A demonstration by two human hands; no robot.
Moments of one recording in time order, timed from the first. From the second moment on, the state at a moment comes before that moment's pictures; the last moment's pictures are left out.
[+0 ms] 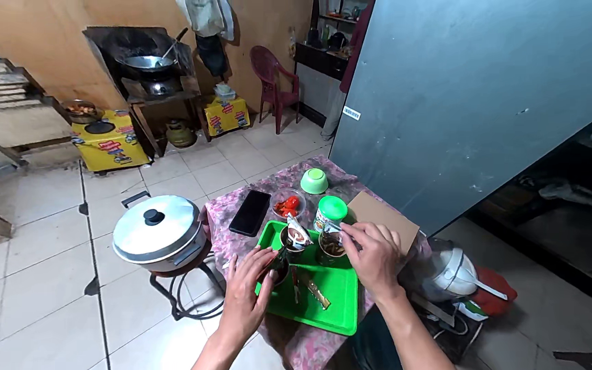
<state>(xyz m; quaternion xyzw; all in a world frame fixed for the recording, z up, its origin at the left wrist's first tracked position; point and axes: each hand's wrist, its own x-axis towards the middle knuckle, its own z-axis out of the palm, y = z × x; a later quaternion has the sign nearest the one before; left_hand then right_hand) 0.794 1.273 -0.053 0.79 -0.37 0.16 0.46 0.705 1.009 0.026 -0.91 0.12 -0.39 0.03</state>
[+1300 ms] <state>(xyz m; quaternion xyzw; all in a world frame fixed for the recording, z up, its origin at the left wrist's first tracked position) 0.791 1.261 -0.050 0.76 -0.33 0.19 0.53 0.720 1.002 0.035 -0.96 0.11 -0.18 0.17</state>
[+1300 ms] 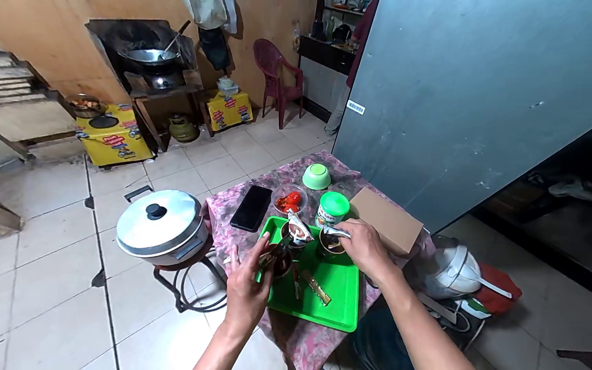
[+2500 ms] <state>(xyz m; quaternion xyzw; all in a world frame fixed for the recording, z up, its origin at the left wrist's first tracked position) 0.783 1.257 -0.009 0.61 -0.13 0.05 0.78 0.684 0.966 0.034 -0.70 0.27 -0.29 0.60</state>
